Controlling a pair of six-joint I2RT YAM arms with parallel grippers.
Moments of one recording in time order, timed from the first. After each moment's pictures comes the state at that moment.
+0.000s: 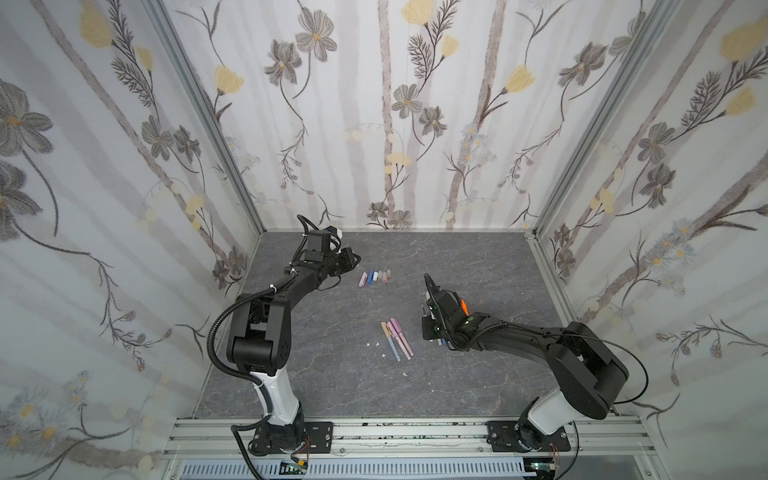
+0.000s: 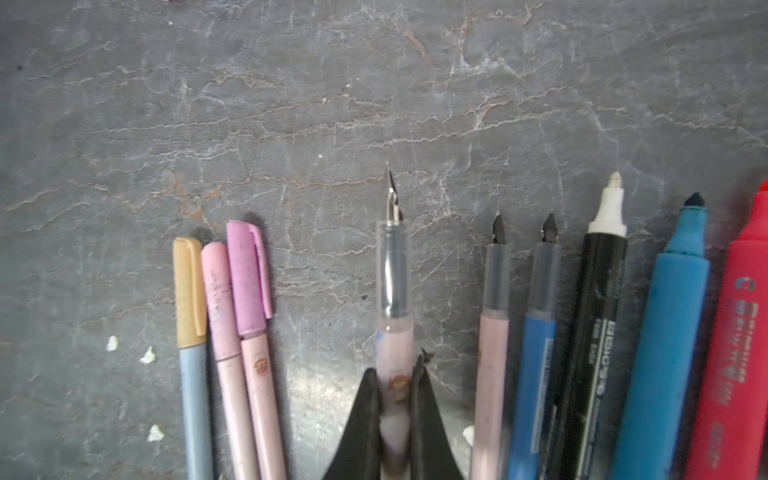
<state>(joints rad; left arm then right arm) -0.15 1.82 1.24 -0.08 0.47 -0.52 0.75 1.61 0.83 -0.17 0.11 0.53</state>
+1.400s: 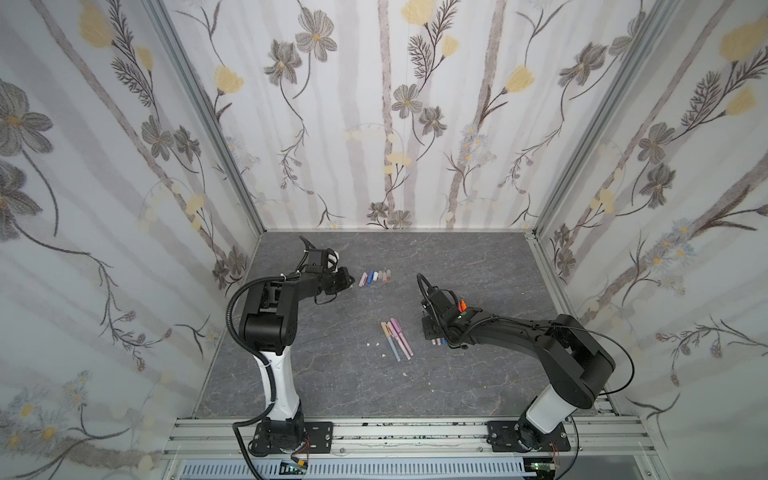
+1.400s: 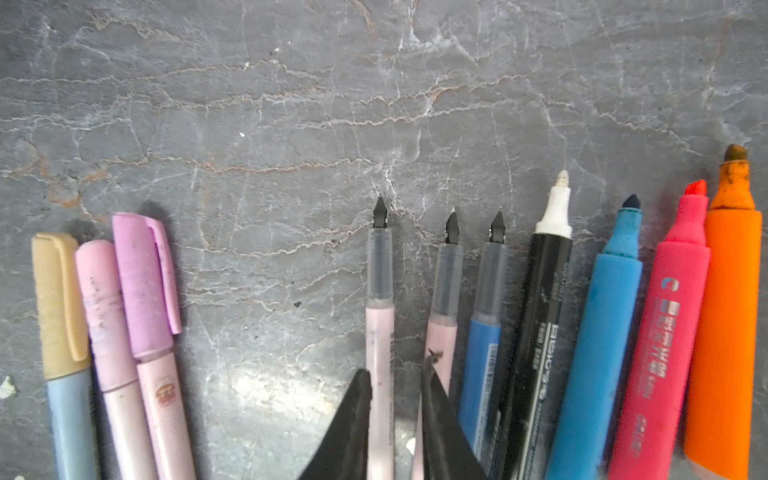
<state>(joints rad) -0.10 2.03 1.19 -0.03 0.48 -0.47 0.75 1.66 0.90 -0.28 0.21 0.48</state>
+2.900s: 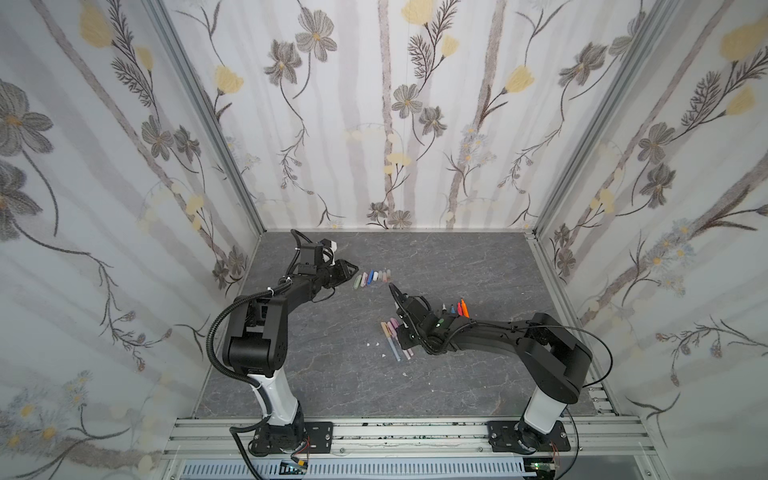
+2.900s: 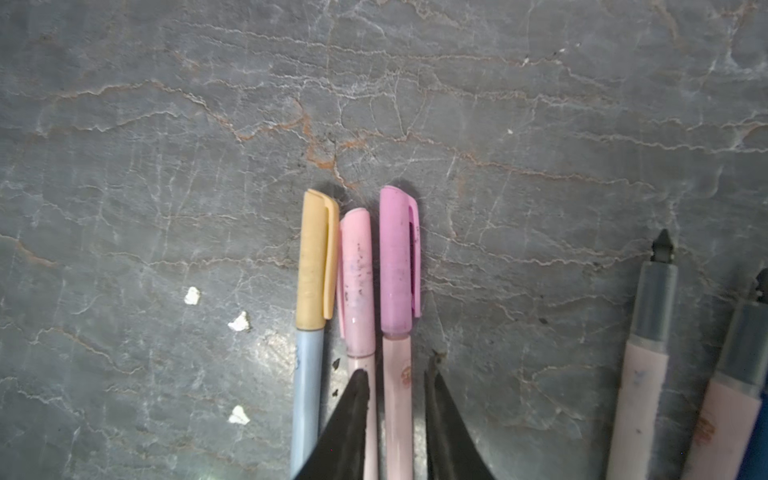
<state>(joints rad) -0.11 1.79 1.08 0.06 0.58 -0.56 0.92 1.77 1.01 -0.22 0.11 0.47</state>
